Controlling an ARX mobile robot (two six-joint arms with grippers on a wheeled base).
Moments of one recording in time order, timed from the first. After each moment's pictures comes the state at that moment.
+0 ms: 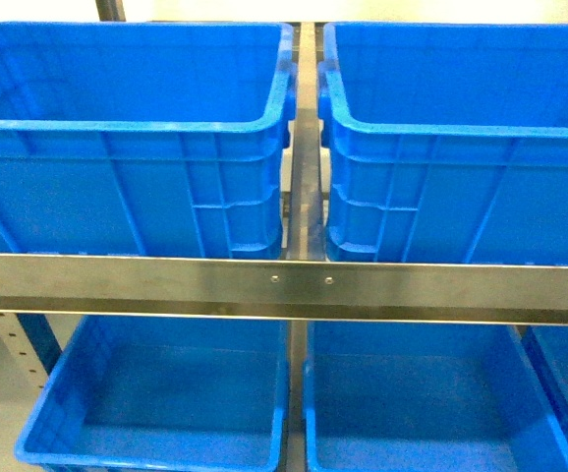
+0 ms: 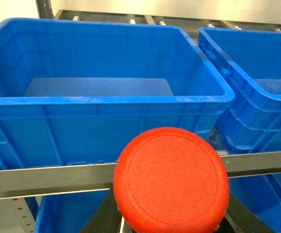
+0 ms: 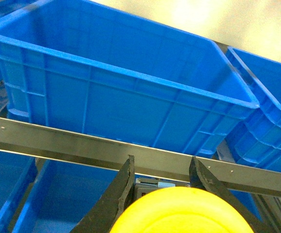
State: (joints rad) left arm -0.11 0.63 0.24 0.32 0.03 -0.08; right arm 0.34 0.52 0.06 0.43 0.39 -0.23
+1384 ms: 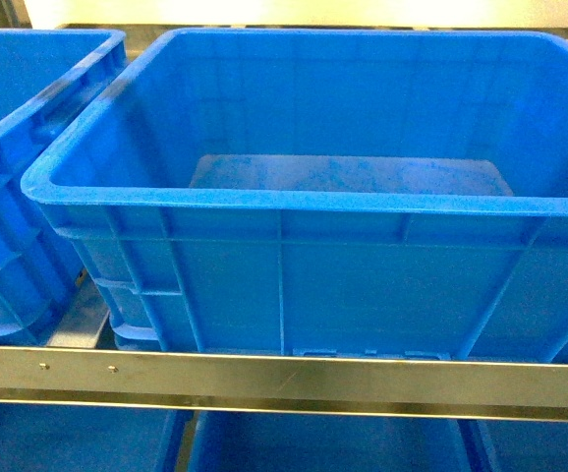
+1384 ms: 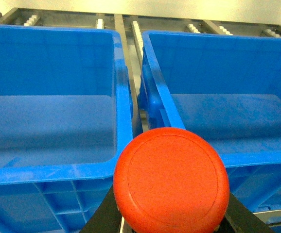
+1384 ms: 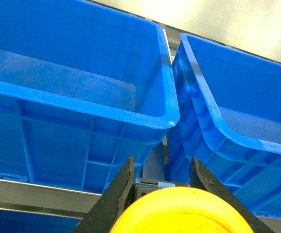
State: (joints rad) left arm -0.11 0.64 0.24 0.32 0.03 -0.08; right arm 0.35 0.52 0.06 0.43 0.40 -0.23
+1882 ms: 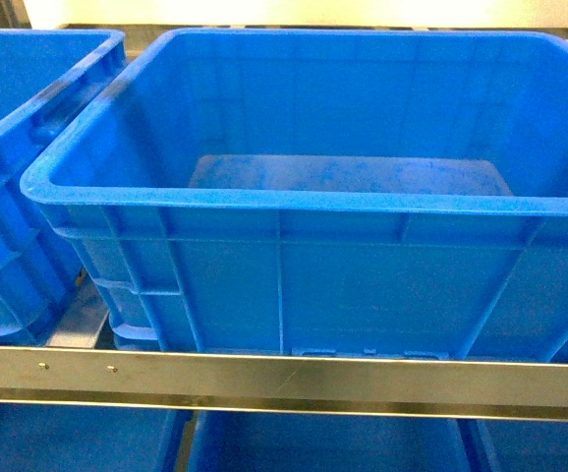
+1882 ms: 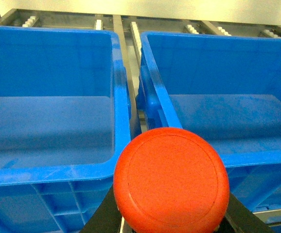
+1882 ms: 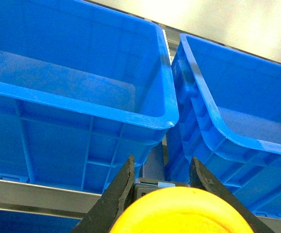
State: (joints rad) left arm -0.11 0.64 0.24 0.32 0.03 -0.08; right arm 0.34 0.52 0.06 0.43 0.40 -0.23
